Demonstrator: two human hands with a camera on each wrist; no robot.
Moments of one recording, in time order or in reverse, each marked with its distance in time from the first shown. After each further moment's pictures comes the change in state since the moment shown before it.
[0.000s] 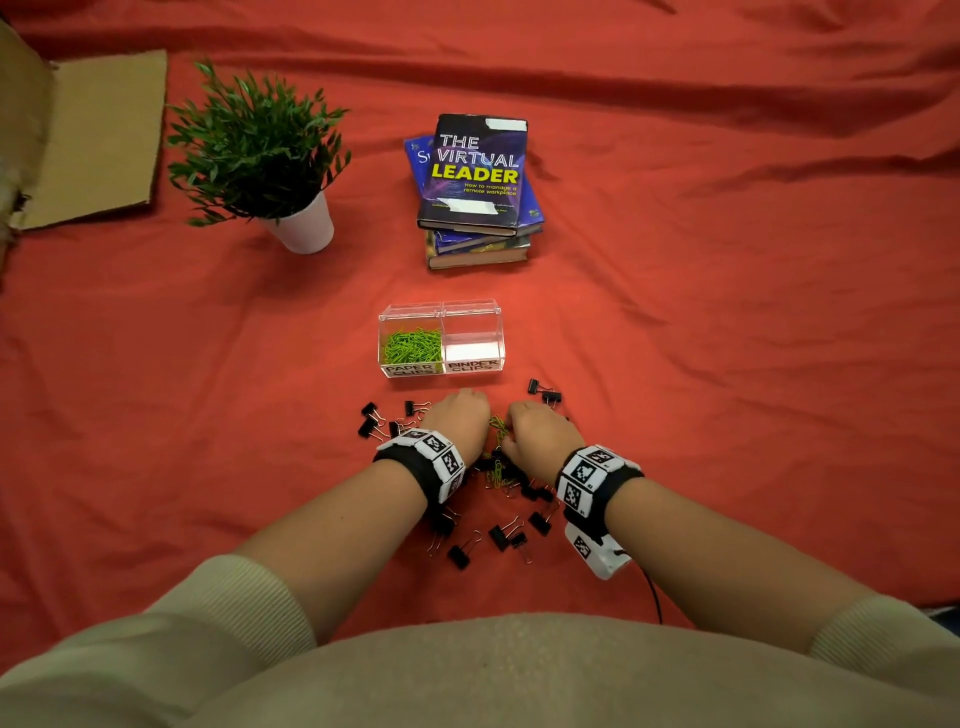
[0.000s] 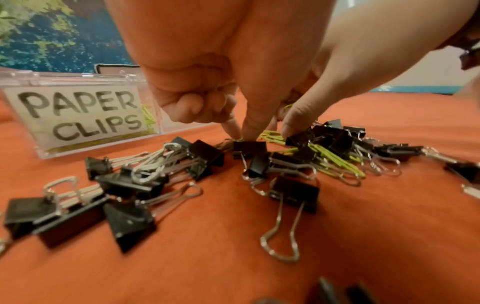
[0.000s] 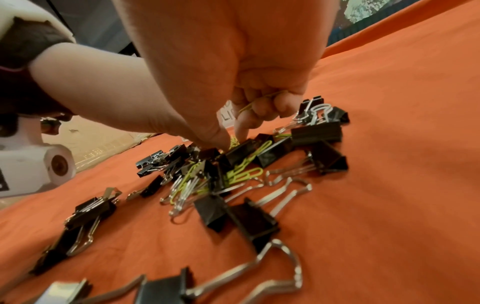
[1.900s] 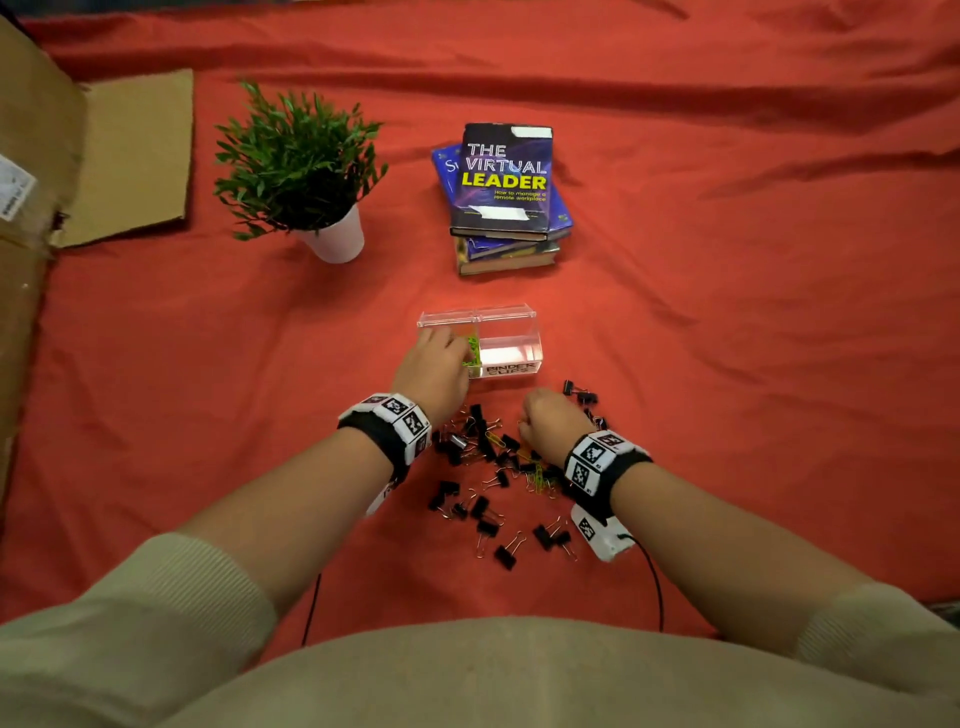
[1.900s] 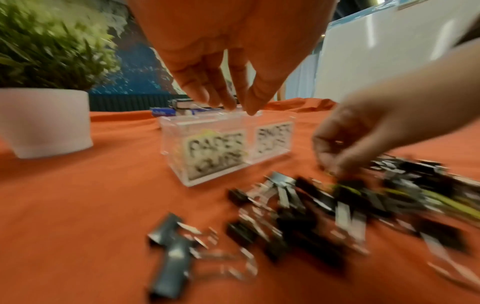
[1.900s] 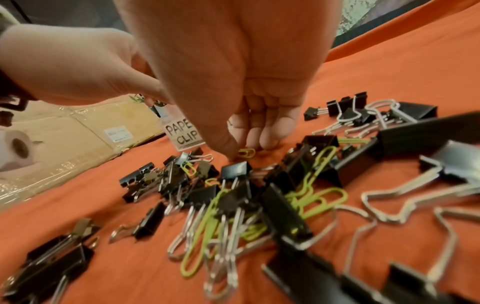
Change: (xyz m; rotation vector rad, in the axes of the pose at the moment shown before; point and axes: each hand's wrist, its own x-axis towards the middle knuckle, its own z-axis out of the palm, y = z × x) left_hand -0.008 -0.082 -0.053 -0.139 0.384 0.111; right_hand 0.032 -0.024 0.009 0.035 0.007 0.042
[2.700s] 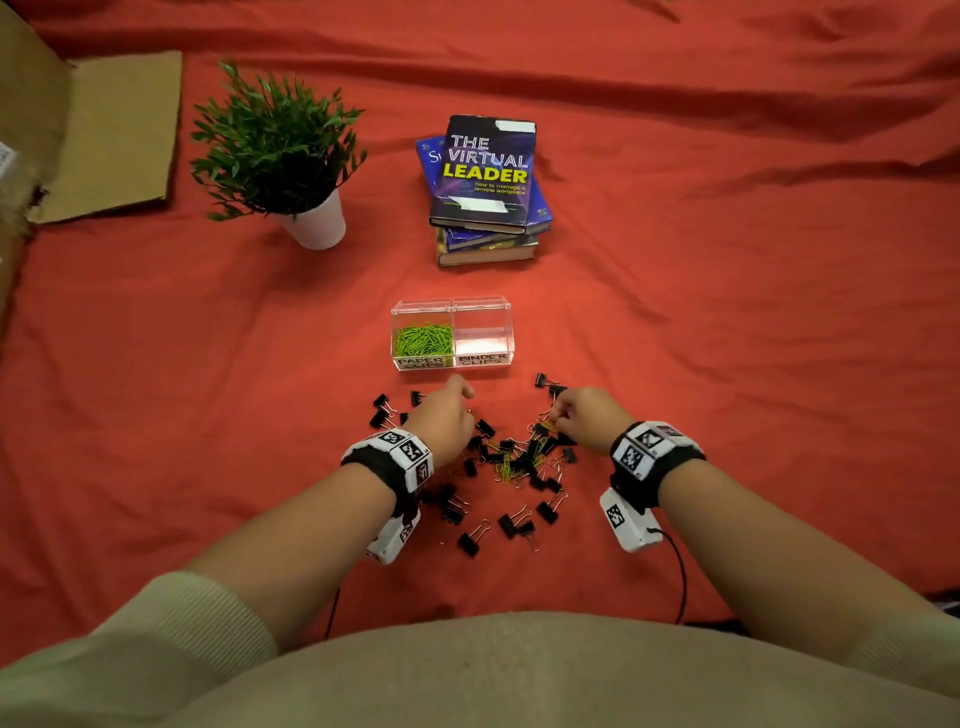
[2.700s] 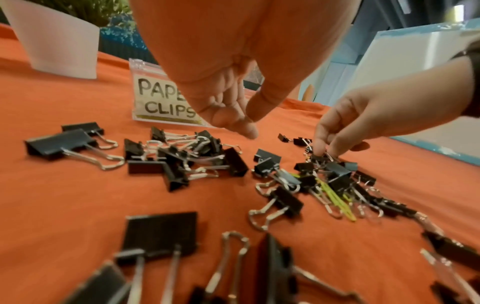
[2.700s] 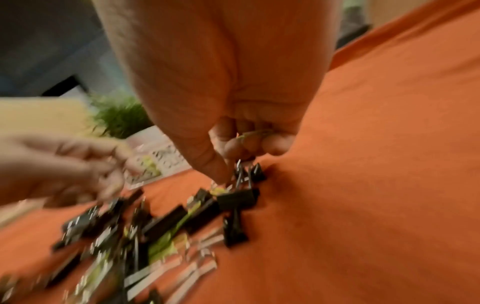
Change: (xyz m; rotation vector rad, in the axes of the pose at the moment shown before) left_hand -0.035 0.047 0.045 -0.394 -0.295 -0.307; right_hand -0.030 0.075 -0.033 0.216 -0.103 0.124
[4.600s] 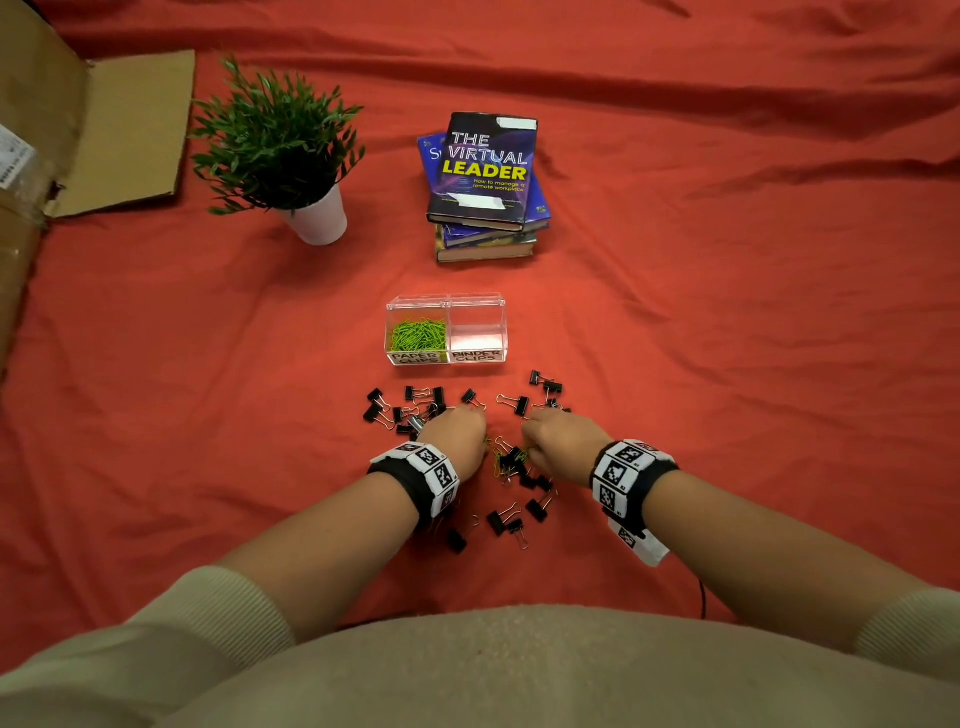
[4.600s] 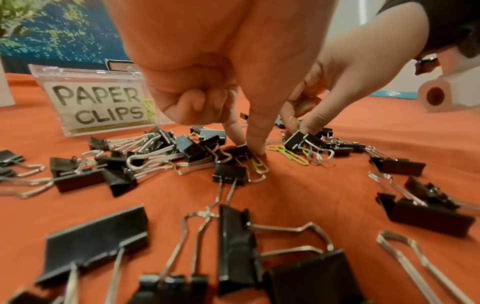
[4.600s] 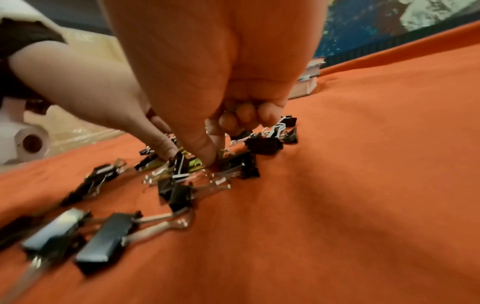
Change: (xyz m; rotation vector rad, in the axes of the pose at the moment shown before) left_hand -0.004 0.021 0.034 0.476 -0.075 0.038; right_hand -0.018 -0.008 0.023 -0.461 -0.059 -0.427
